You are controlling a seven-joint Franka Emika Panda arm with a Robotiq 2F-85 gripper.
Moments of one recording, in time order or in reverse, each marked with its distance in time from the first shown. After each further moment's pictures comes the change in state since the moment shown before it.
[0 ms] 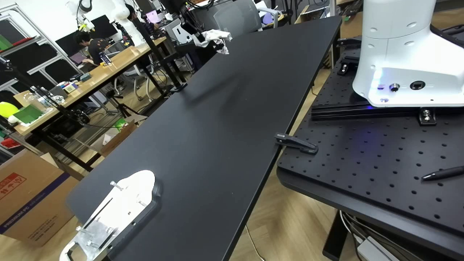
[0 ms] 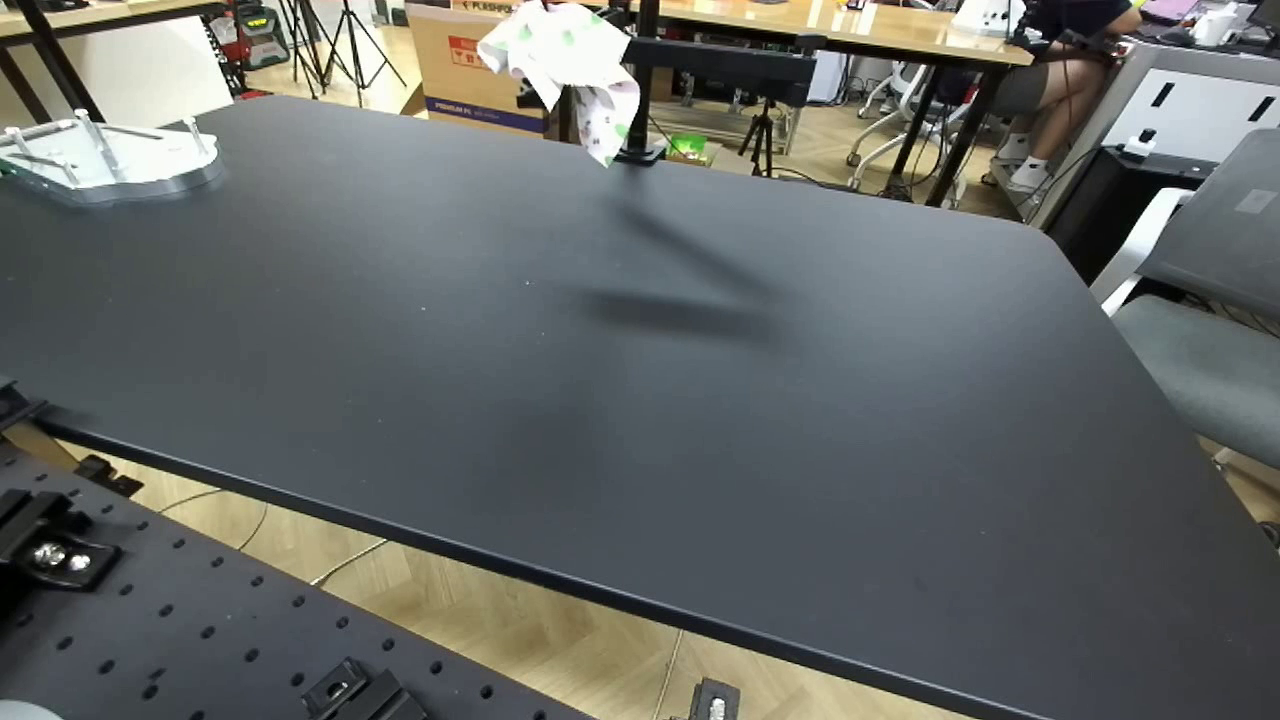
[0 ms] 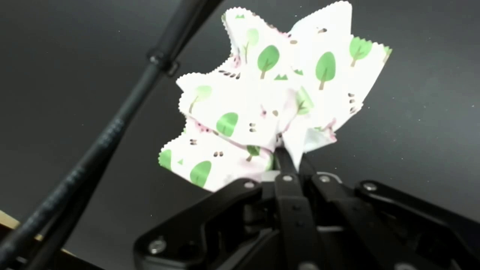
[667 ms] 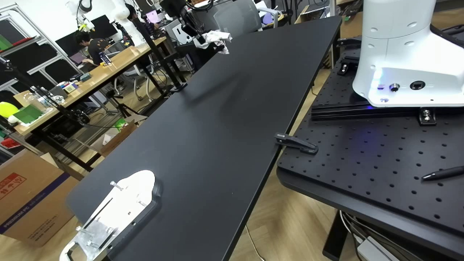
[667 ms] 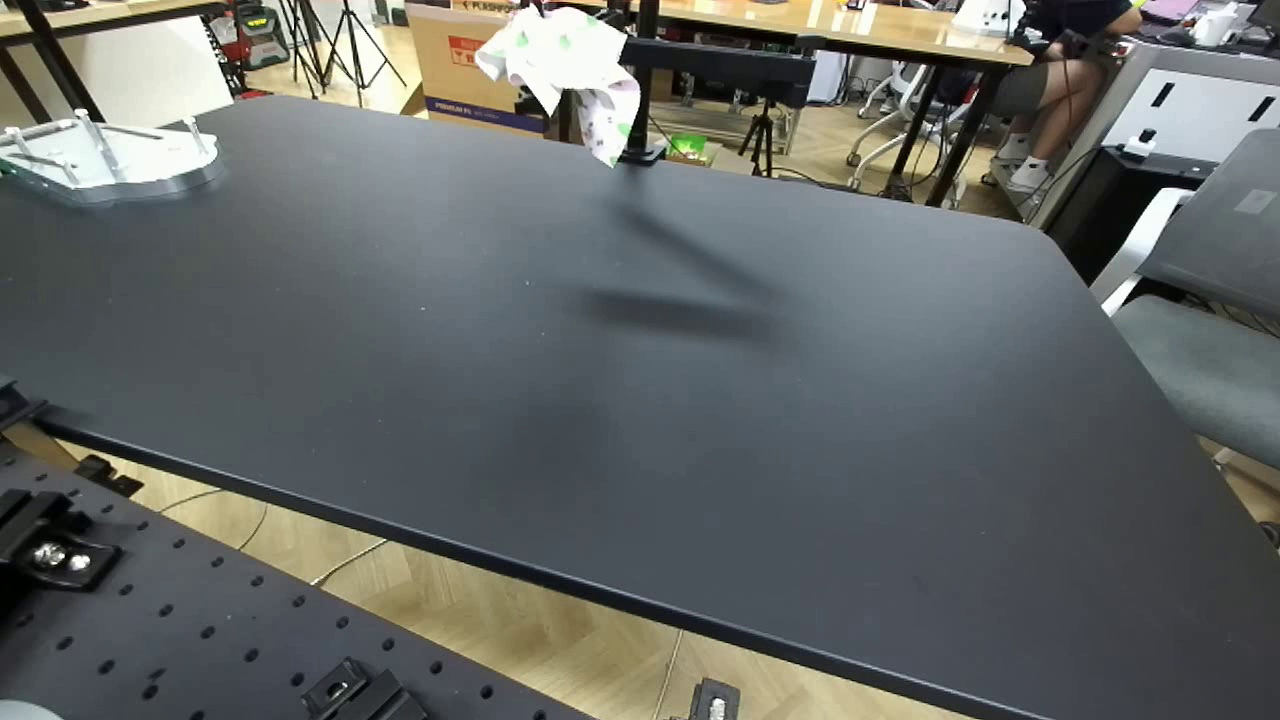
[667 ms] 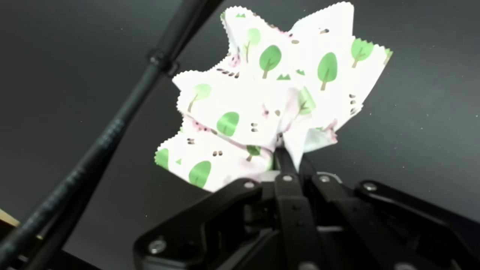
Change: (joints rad) arm 0.012 0.011 0.005 0.000 -0.028 -0.002 0.000
